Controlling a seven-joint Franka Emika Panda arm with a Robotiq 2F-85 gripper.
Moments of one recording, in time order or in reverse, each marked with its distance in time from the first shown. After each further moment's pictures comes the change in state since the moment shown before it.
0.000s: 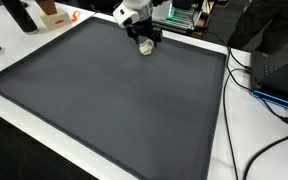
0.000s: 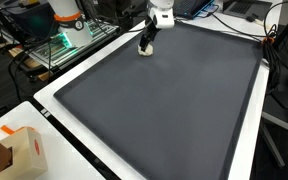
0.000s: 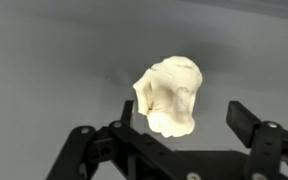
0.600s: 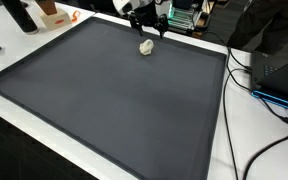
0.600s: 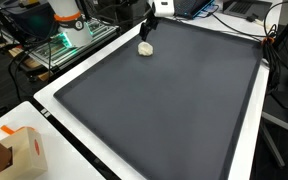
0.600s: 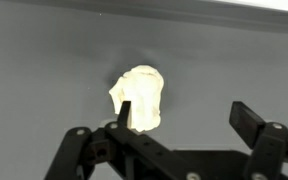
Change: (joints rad) arm -0.003 -0.096 0.003 0.004 0.126 -0.107 -0.014
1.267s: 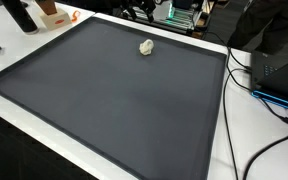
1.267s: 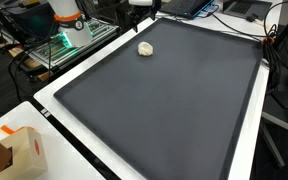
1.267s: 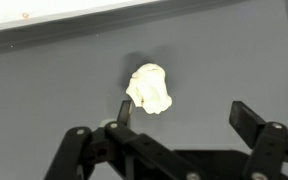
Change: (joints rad) arm -0.073 -0.161 -0.092 -0.044 0.158 -0.079 0.088
